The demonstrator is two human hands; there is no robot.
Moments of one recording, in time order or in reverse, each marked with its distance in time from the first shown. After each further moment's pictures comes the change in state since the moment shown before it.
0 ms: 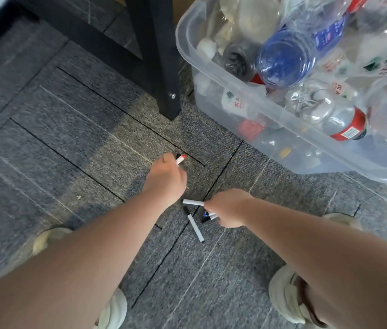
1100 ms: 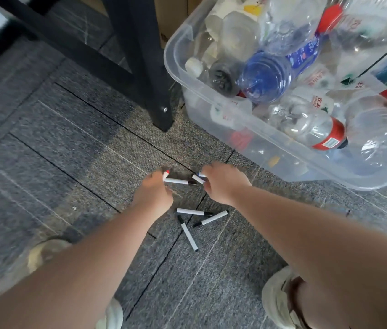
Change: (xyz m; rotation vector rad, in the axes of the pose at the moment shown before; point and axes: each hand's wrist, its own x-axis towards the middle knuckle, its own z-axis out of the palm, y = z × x) left_hand -0.007 0.001 -0.006 -0.090 -0.110 -0.200; right_hand 0.003 0.032 -0.032 0.331 0.494 0.253
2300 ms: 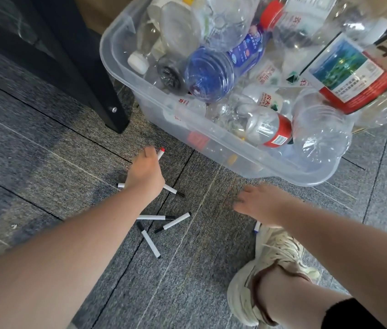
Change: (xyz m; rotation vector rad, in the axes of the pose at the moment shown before) left_hand 0.040 0.070 0.028 0.100 0.124 0.255; right_hand -0.097 0.129 -0.002 -0.639 -0.433 -0.234
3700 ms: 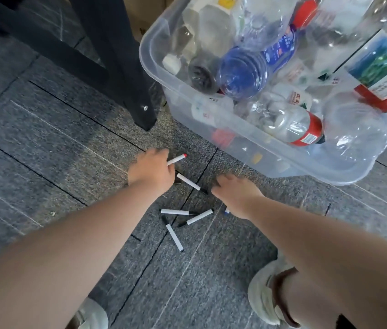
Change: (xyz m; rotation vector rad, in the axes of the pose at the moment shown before) left_hand -0.018 -0.020 -0.041 0.225 -0.104 -0.094; right_hand 0.062 -0.052 -0.057 0.291 0.203 0.164
